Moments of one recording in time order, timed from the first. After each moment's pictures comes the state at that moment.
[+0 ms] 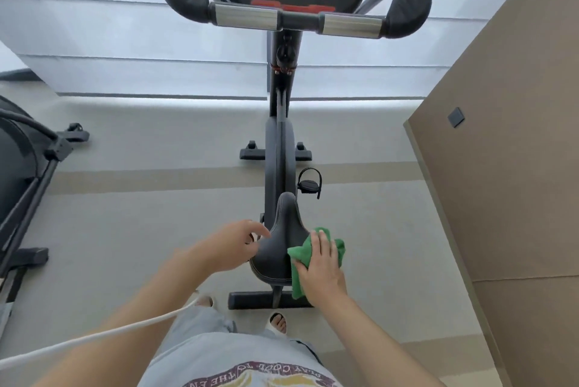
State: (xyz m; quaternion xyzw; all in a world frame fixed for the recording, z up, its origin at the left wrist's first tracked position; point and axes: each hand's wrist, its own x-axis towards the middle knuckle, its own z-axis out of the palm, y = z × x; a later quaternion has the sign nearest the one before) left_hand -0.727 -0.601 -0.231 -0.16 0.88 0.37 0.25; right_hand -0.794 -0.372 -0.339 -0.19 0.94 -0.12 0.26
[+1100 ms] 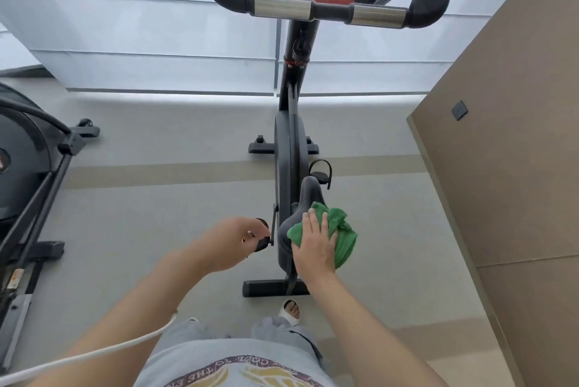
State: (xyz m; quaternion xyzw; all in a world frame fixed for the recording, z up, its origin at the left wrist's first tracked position) left_hand -0.638 -0.633 -0.202 -0.18 0.88 0.39 0.21; right_hand -0.735 -0.442 -0.340 -0.23 0.96 -0.07 0.16
